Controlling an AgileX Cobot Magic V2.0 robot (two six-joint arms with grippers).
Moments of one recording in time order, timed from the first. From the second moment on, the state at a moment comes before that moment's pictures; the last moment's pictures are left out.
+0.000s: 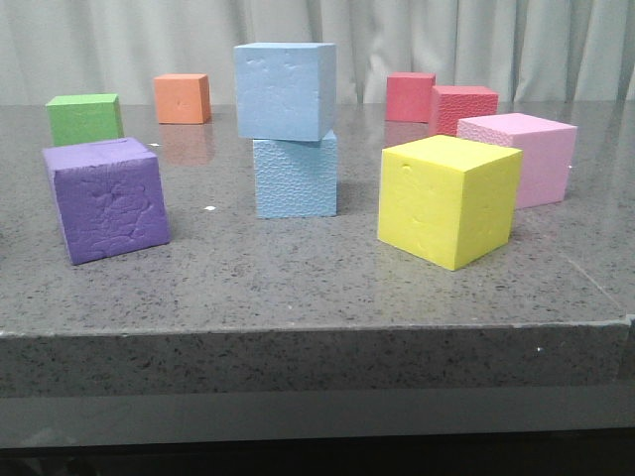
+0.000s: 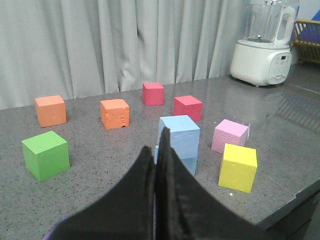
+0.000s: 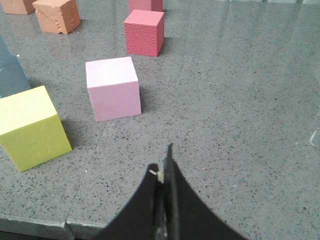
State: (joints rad) left arm -0.61 0.21 -0.68 0.04 0.61 -0.09; right arm 0.25 0.30 -0.43 -0.18 0.54 0.25
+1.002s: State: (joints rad) left arm -0.45 0.07 -0.49 0.03 0.49 -0.05; right arm 0.25 0.30 -0.43 -0.18 0.54 0.25
